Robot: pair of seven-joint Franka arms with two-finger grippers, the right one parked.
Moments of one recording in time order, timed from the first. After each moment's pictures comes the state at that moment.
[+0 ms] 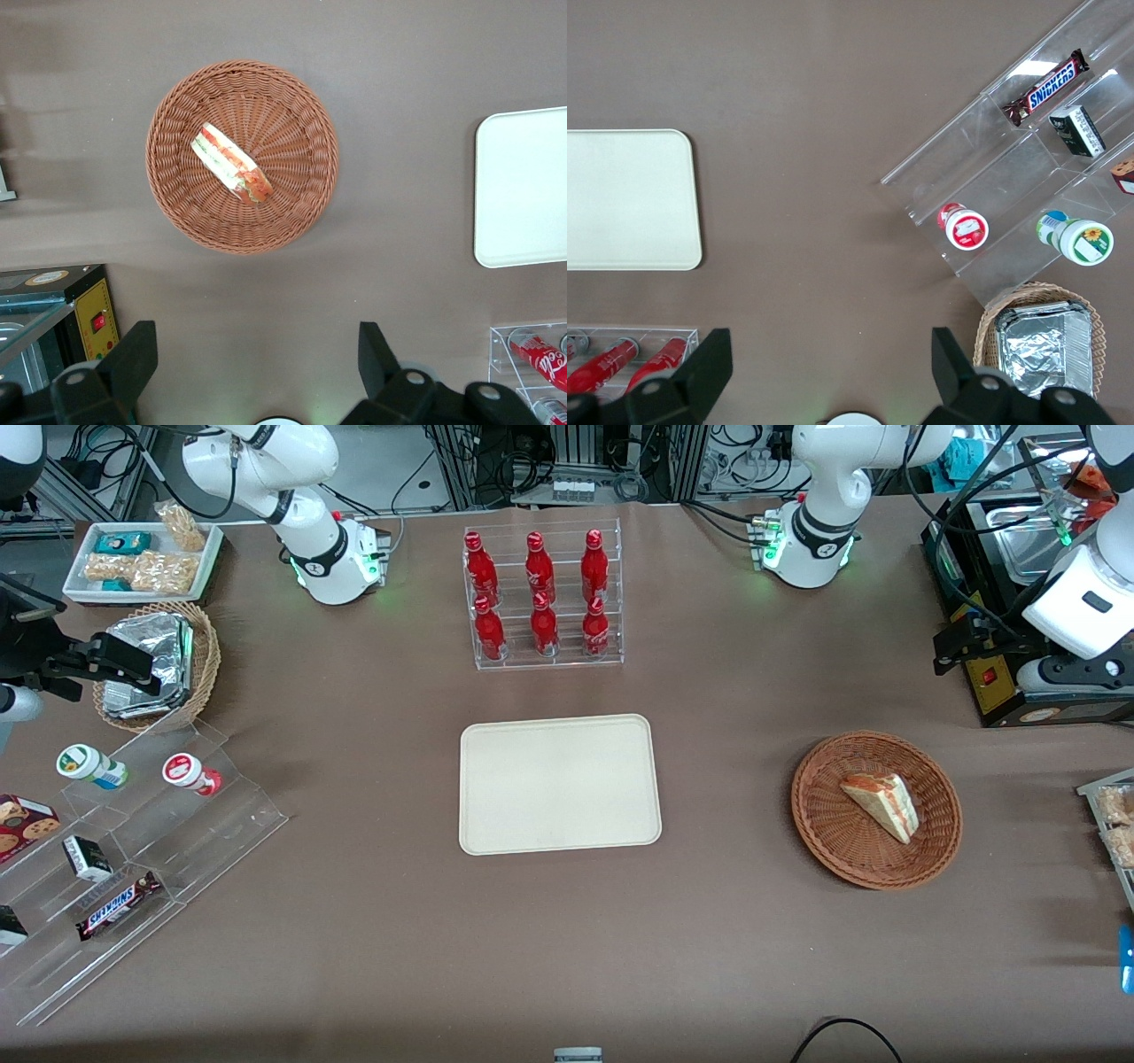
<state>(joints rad) -0.06 -0.06 -0.01 -1.65 0.01 1.54 -0.02</state>
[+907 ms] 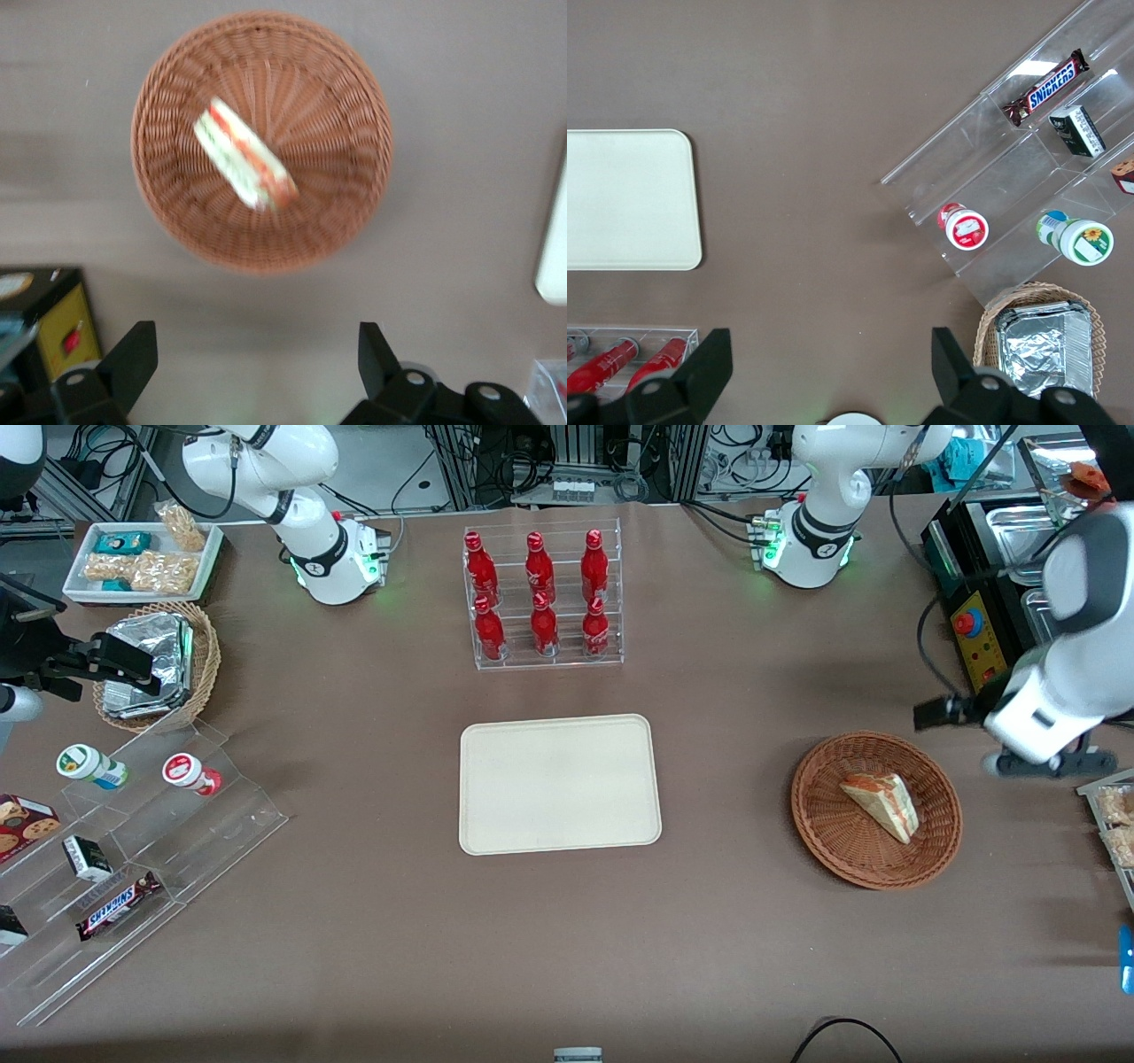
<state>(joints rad) 0.00 0.14 0.01 -1.80 0.01 1.77 -0.02</state>
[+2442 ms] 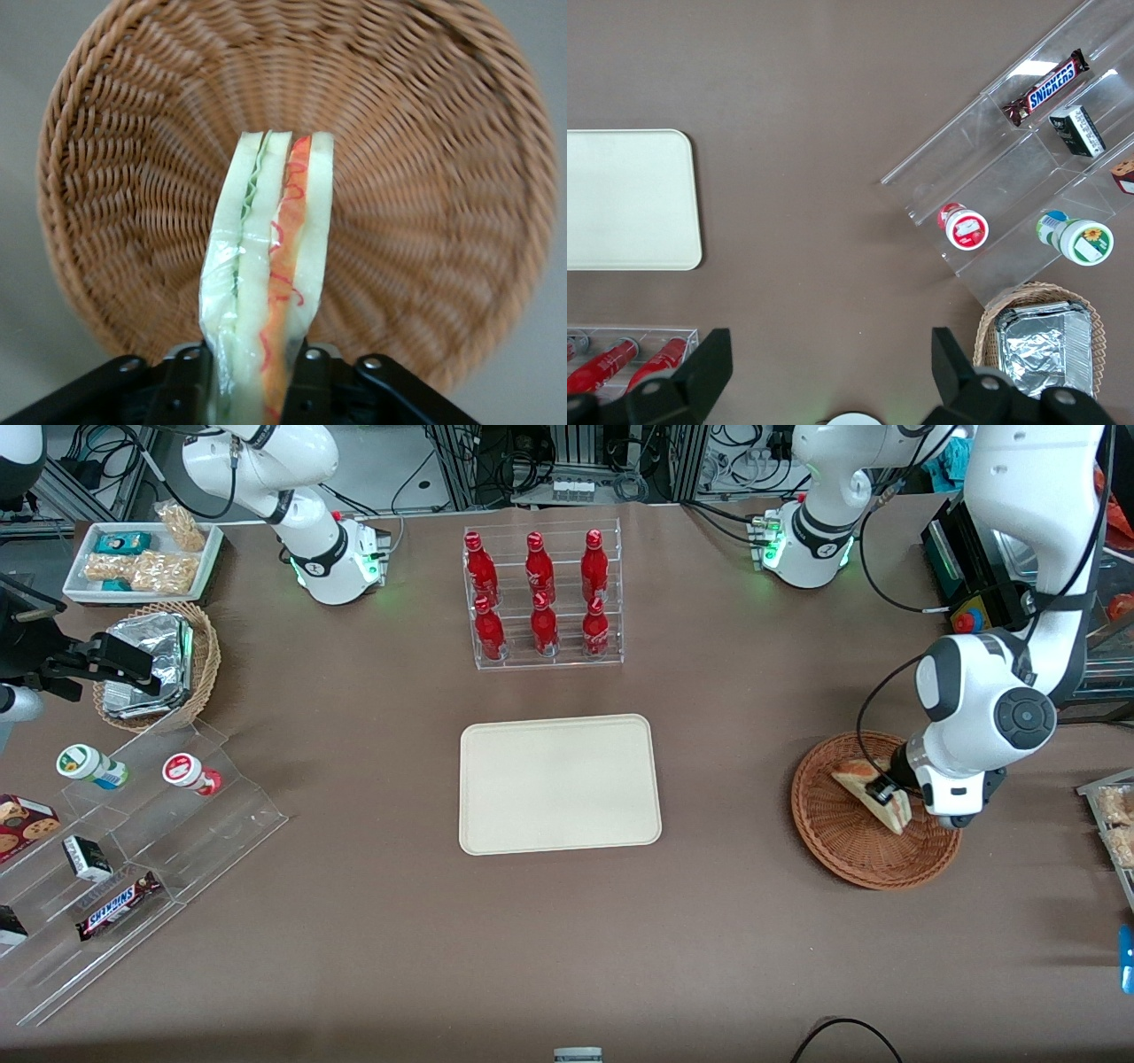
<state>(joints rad) -0.02 0.26 0.00 -2.08 0.00 2.23 -0.73</state>
